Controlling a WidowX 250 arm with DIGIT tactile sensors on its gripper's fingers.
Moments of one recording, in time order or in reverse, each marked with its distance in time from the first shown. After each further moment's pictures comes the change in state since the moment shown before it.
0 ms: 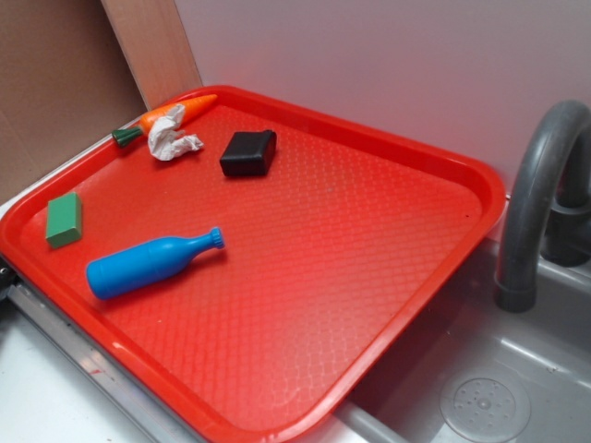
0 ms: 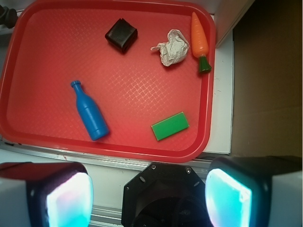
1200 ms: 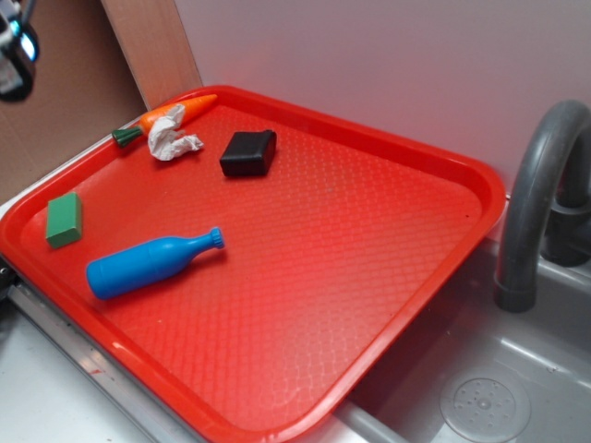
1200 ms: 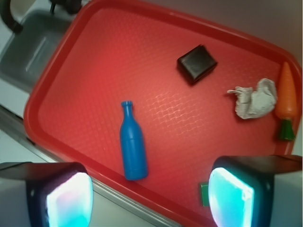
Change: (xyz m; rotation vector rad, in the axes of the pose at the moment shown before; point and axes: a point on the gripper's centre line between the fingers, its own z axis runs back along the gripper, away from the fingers) arm 0.037 -0.071 -0.061 -0.128 -0.057 -0.382
